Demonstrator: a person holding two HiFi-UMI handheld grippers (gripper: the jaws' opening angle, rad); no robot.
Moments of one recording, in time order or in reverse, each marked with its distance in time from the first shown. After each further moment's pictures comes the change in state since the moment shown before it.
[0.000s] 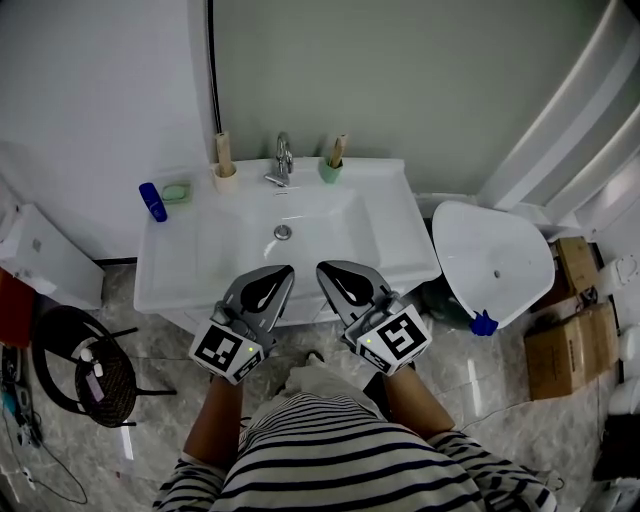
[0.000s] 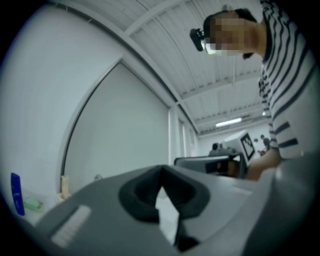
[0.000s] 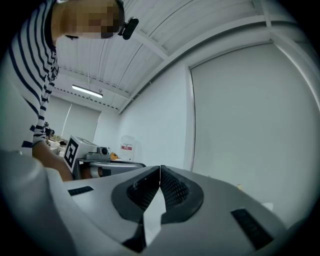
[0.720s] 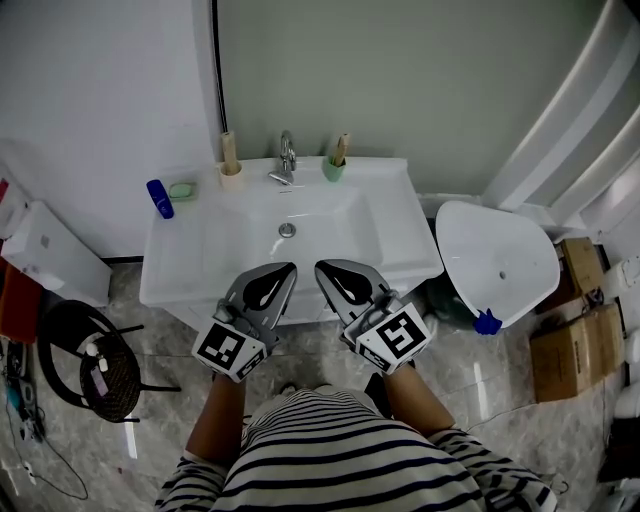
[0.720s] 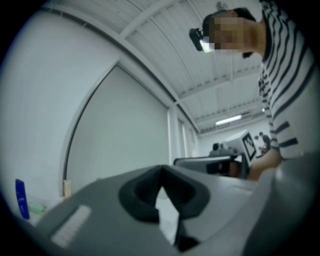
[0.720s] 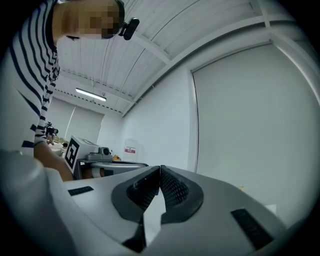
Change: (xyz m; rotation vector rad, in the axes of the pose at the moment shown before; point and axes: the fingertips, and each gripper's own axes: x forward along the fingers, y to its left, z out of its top) left arm -0.005 -0.006 0.004 0.028 -0.002 0.017; right arm -0.001 0.011 0.003 -0.001 -0.030 0.027
